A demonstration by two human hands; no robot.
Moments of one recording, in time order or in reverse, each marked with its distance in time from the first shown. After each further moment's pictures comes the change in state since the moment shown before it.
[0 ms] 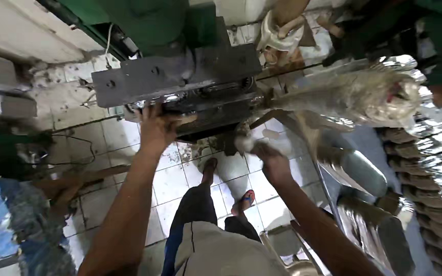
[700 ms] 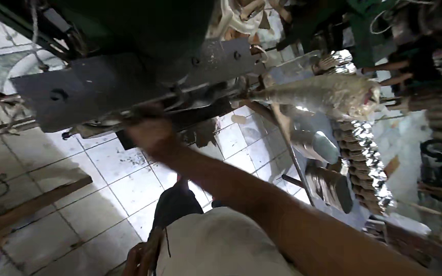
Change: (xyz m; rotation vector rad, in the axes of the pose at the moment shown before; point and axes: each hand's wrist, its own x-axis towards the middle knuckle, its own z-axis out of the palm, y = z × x) left_hand -0.331 -0.059 0.003 -0.736 -0.577 -0.810; right_hand 0.202 -0.233 0.100 -0.113 0.143 -0.153
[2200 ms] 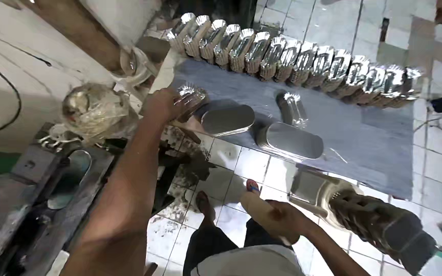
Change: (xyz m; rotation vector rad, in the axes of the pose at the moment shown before) left_hand 0.130 0.572 0.429 1.370 -0.130 1.201; right_hand -0.631 0.250 -0.114 1.206 -0.235 1.078
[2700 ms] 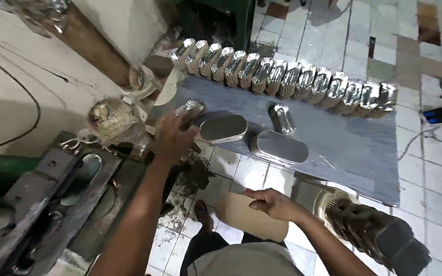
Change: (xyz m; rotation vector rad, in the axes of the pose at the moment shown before) left_hand -0.110 0.068 0.010 -0.343 0.237 0.039; right_hand -0.028 -0.102 -0.042 -0.088 -0.044 -0.419
